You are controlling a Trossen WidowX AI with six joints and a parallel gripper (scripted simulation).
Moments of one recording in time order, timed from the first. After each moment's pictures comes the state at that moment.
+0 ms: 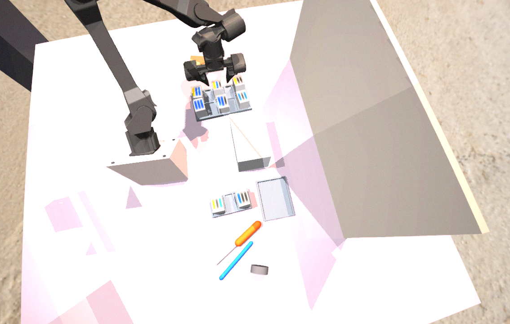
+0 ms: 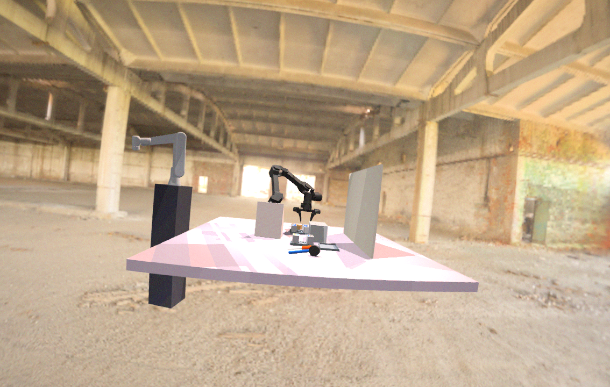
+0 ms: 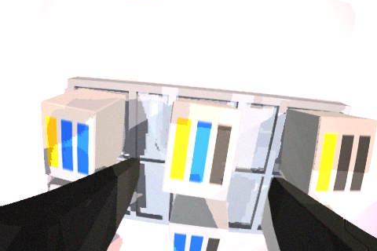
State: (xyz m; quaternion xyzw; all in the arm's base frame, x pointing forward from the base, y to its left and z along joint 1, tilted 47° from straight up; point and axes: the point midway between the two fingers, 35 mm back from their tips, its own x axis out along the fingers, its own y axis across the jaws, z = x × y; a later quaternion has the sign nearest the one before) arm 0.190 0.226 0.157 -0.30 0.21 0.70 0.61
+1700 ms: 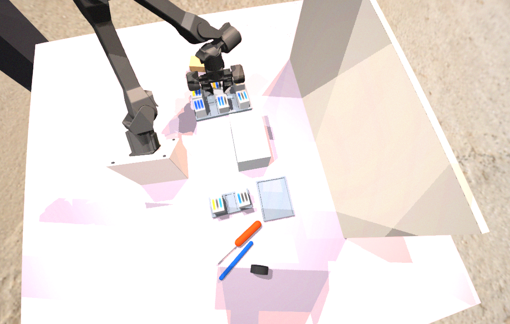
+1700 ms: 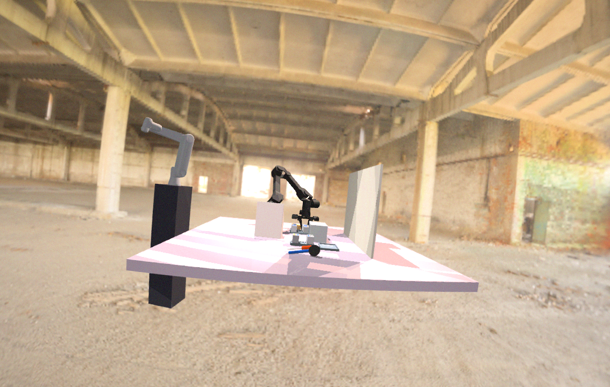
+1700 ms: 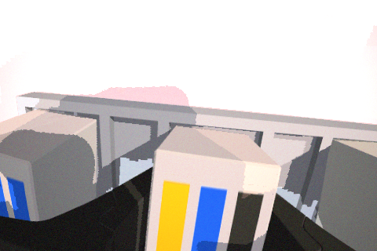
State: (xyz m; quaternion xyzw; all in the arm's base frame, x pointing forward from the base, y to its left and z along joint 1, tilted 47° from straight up) arm 0.183 0.264 0.124 -0.29 0.21 0.70 0.61
